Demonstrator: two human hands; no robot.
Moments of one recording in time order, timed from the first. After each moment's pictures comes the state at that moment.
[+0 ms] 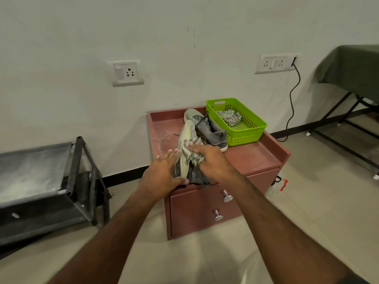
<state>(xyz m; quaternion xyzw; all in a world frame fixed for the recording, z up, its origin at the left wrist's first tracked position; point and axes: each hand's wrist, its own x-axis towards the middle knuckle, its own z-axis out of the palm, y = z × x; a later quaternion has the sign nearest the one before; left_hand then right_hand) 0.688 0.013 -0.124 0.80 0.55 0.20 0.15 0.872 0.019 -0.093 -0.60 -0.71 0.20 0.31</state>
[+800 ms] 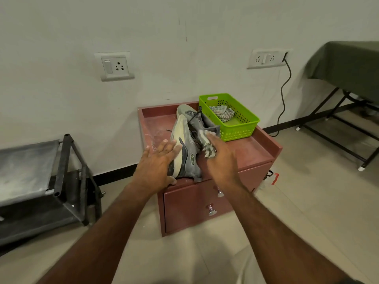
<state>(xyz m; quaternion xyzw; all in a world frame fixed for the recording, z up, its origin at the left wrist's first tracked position) 0.691 0.027 -0.123 0.86 0.51 0.09 0.01 0.885 0.000 -0.116 -0.66 -0.59 0.10 0.46</state>
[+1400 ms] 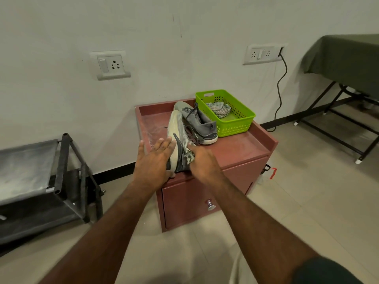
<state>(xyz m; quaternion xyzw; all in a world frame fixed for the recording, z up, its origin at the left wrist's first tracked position) 0.698 0.018 -0.125 0.83 0.55 0.08 -0.04 0.860 -0.001 -0.124 -0.69 -0.66 0.15 0.26</state>
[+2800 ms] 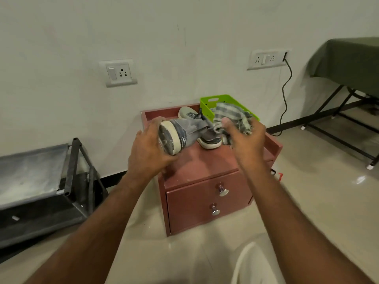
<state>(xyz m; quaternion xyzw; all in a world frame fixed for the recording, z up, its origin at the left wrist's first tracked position) 0.687 0.020 -0.078 0.75 0.49 0.42 0.09 0.918 -0.018 -0.049 -0.51 -0.46 0.21 0.70</state>
